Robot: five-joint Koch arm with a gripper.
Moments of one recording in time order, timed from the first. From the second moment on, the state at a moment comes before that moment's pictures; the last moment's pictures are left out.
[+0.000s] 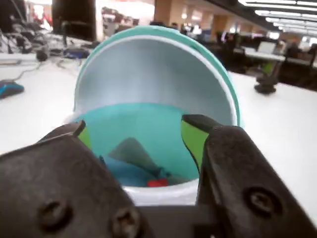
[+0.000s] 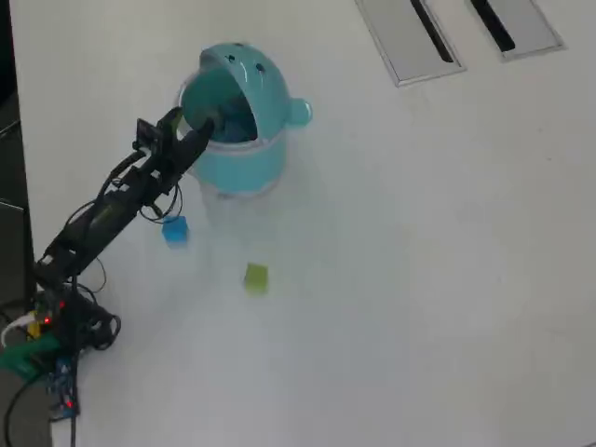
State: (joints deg) arm -37.5 93.2 96.7 -6.8 -96.5
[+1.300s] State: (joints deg) arm -11.9 113.9 118.3 8.9 -91.1
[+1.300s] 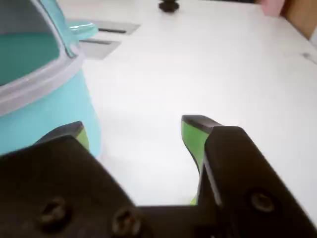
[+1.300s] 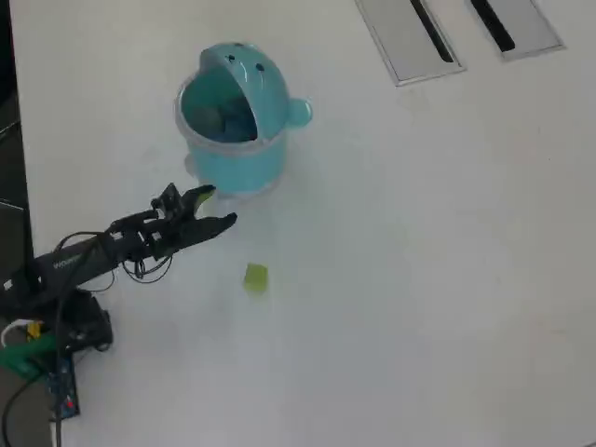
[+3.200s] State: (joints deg) arm -3.2 107.3 138.8 0.4 -79.9
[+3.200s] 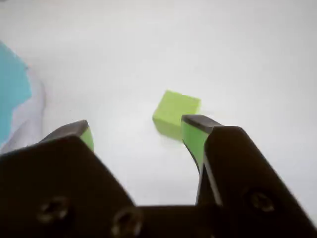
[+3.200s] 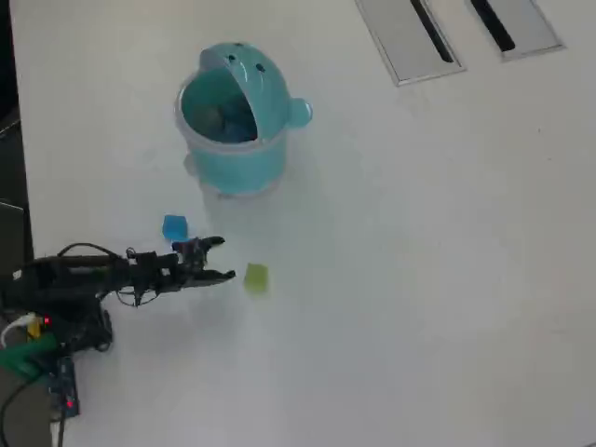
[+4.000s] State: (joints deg) arm 5.5 79.0 117.9 -0.2 -92.0
